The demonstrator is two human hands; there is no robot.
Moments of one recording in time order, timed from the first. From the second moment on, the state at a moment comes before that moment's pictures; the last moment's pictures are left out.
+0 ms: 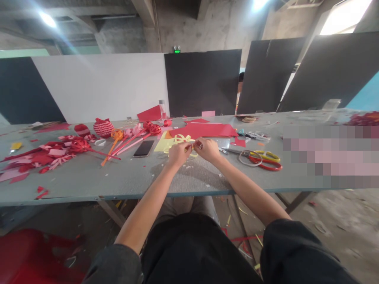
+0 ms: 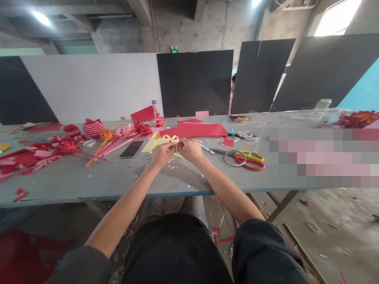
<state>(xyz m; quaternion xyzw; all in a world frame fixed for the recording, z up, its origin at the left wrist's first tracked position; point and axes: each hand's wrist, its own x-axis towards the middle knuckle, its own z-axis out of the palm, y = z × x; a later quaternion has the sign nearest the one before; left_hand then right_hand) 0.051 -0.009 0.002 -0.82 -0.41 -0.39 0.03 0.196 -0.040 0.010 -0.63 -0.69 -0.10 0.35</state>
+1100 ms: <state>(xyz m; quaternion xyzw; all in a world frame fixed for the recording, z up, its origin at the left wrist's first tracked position) 0.050 -0.009 0.002 -0.87 -0.34 -0.34 0.08 0.214 -0.039 0.009 -0.54 -0.79 -0.19 0.24</state>
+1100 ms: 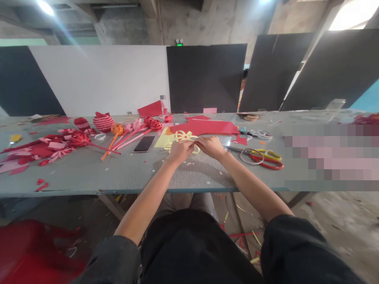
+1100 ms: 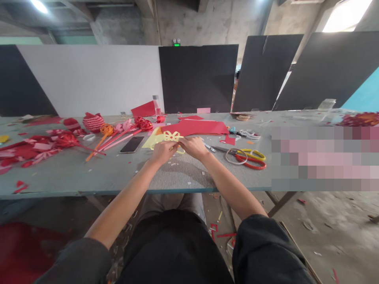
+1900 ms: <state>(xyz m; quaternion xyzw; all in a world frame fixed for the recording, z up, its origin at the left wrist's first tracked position) 0.047 -0.001 -0.004 -0.87 -0.28 -0.38 0.13 0.211 -0.040 0.008 -0.52 -0.77 -0.24 0.27</state>
